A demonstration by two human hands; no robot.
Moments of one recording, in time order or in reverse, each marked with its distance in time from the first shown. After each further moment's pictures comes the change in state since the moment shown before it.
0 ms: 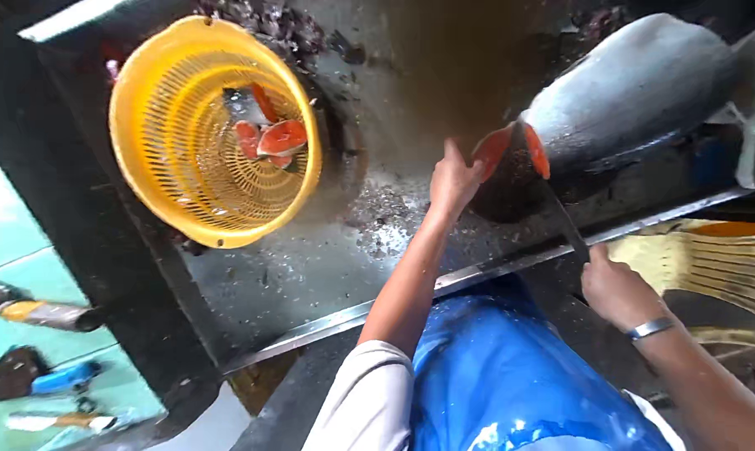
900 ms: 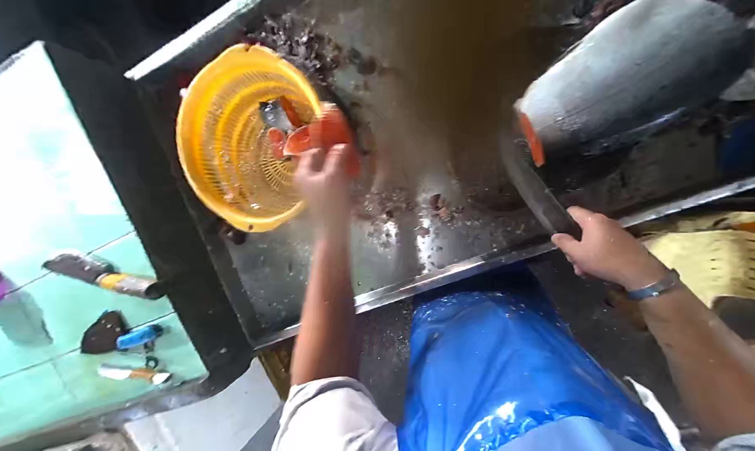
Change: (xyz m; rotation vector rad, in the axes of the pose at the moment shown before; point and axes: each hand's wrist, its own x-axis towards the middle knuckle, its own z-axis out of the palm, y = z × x) left_hand -0.069 -0.058 -0.159 -0.279 0.550 0.096; right_hand 0.026 0.011 -0.013 0.564 -0.018 -0.363
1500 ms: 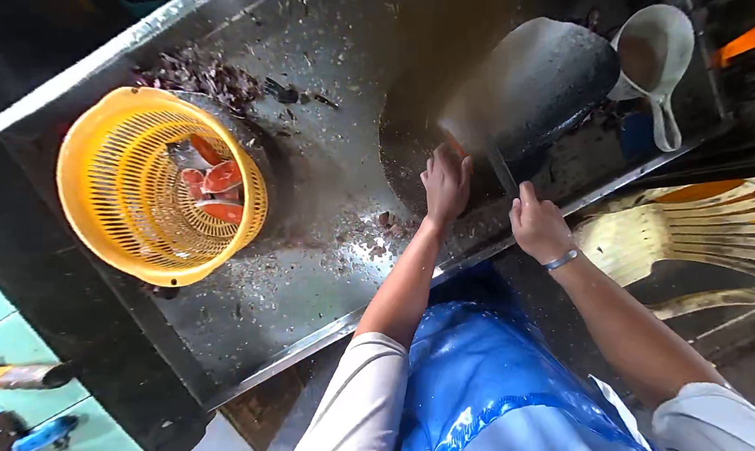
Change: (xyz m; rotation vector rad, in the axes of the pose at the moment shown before) left_hand -0.091 0.006 0.280 0.185 -0.444 0.413; right_hand 0.038 0.024 0.005 -0.335 0.417 -0.067
